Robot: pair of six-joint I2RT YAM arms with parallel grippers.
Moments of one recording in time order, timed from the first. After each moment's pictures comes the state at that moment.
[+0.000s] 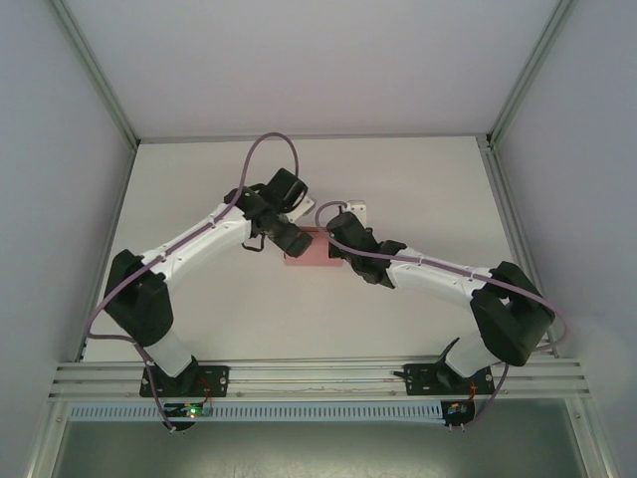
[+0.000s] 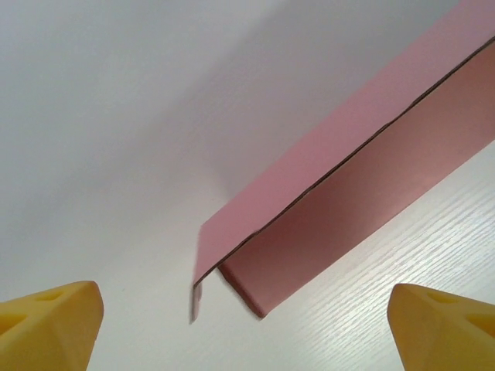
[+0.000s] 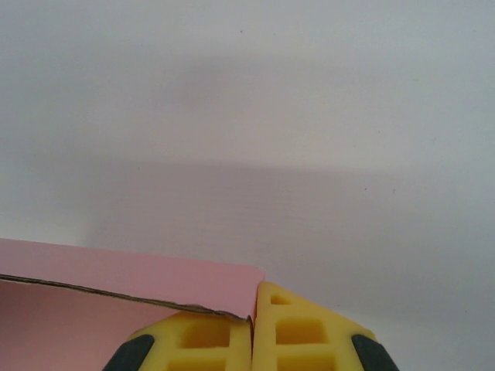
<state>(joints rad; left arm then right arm) -0.60 1.65 1.41 -0.89 -0.04 0.08 0.79 1.51 0.88 -0.15 0.41 0.59</state>
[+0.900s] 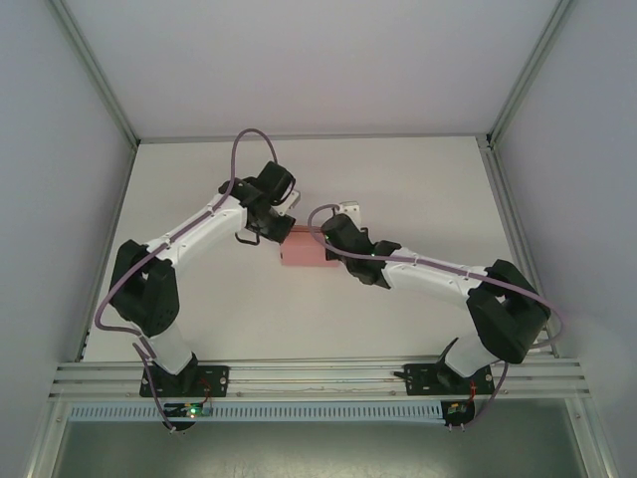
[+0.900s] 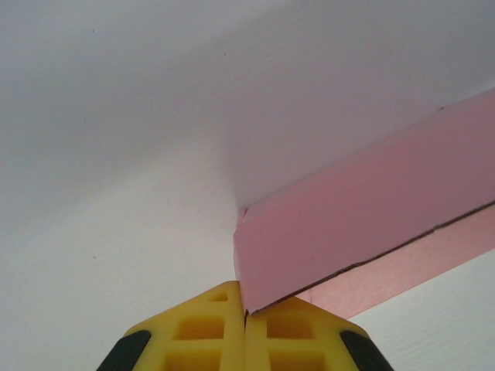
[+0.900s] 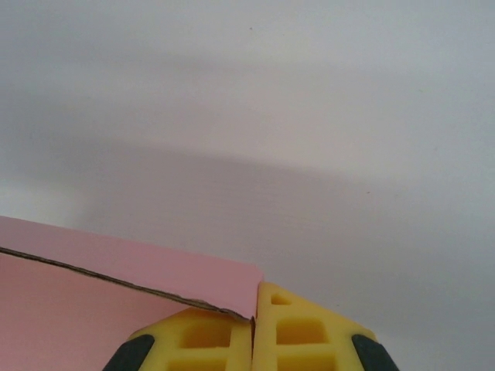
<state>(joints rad) -0.51 1.72 1.45 -0.94 0.08 -0.10 0.83 1.54 0.91 -0.18 0.47 0.54</state>
